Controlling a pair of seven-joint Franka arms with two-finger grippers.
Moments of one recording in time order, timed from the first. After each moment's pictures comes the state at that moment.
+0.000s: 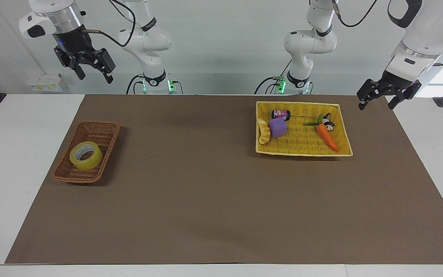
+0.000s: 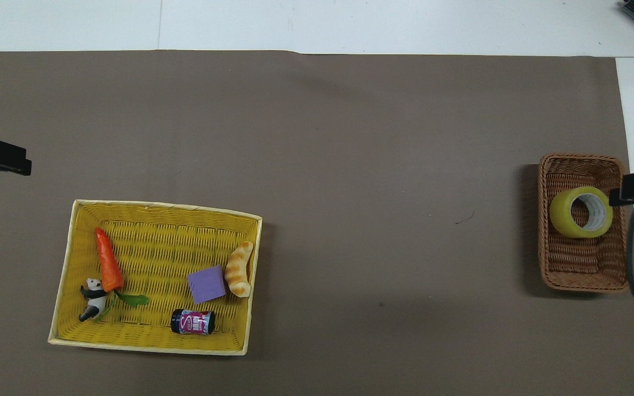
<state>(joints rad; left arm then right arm) -0.06 0.04 0.02 -1.48 0.01 1.54 0.02 0.02 -0.10 -0.06 -1.53 0.03 1.43 0.14</state>
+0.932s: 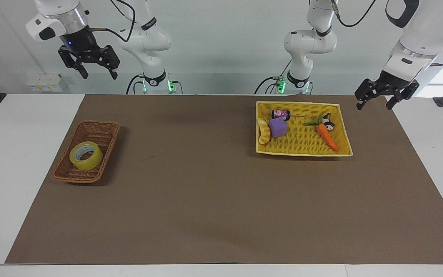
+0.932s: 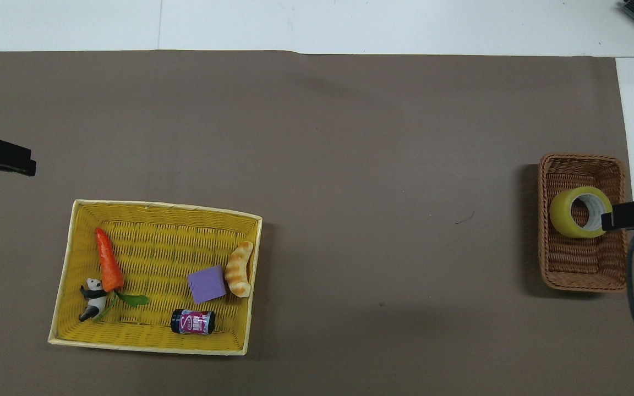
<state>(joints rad) -0.06 0.03 0.01 -1.48 0.01 1.54 0.02 0.03 -0.15 -0.05 -1.60 0.03 1.43 0.06</state>
